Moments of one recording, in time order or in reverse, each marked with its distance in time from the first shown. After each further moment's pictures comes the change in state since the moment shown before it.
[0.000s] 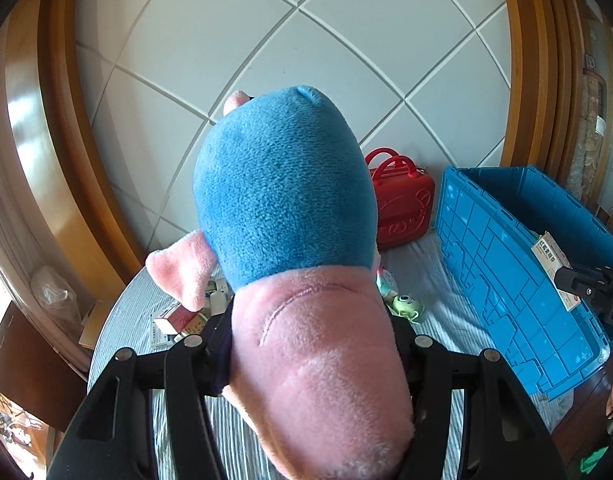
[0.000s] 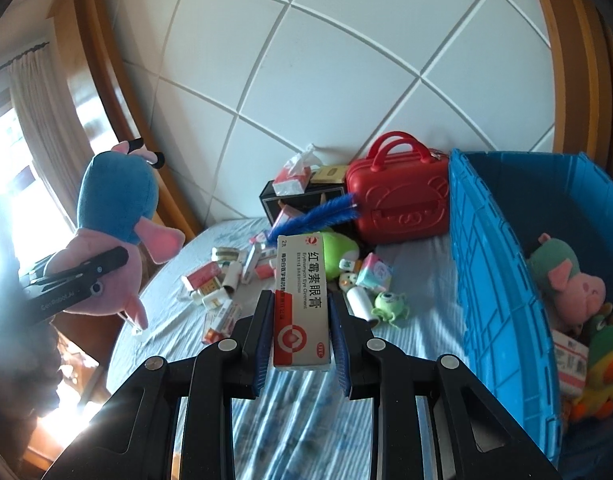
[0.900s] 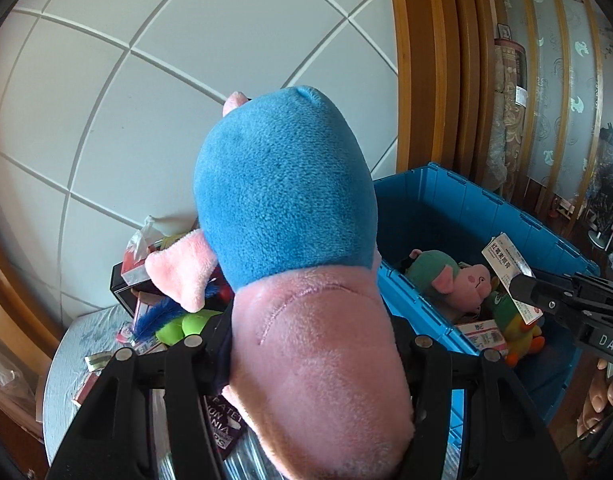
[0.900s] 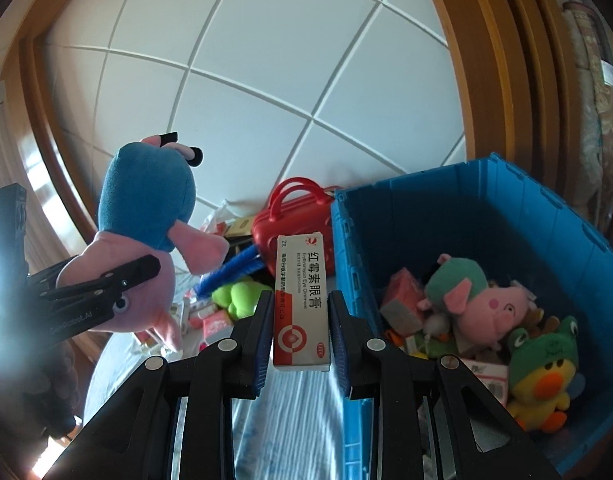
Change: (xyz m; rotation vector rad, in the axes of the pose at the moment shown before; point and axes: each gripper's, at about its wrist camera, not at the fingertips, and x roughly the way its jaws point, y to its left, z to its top) left arm 0.055 -0.208 0.085 0.191 -0.039 -0.272; right arm -0.062 -0.145 0.027 0.152 -0.129 -0.154
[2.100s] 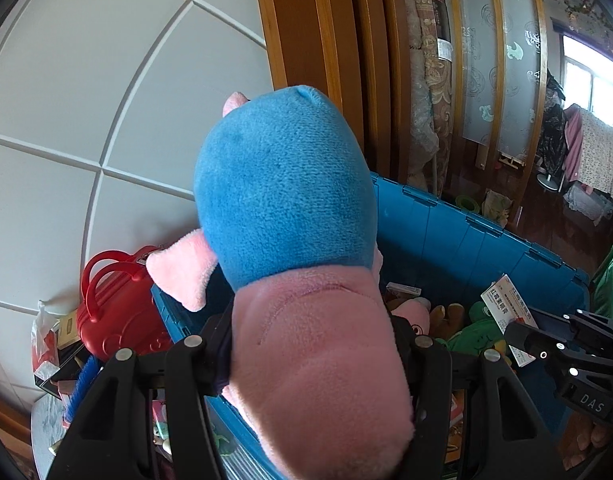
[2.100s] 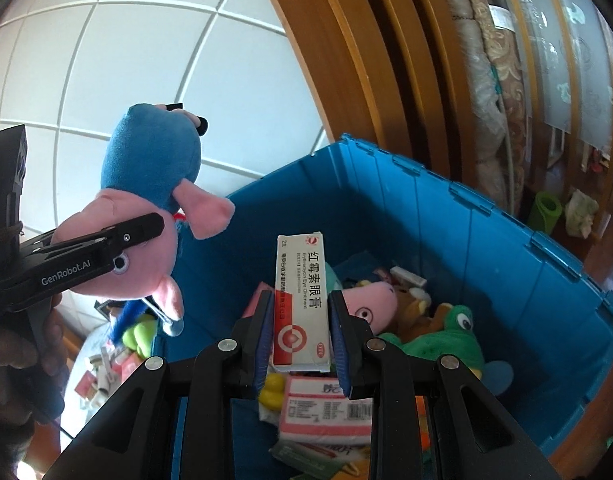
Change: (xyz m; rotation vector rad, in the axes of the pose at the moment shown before) left arm 0.143 -0.172 0.095 0.215 0.055 -0.209; right arm -0.005 -0.177 0.004 0.240 -0.030 -0.263
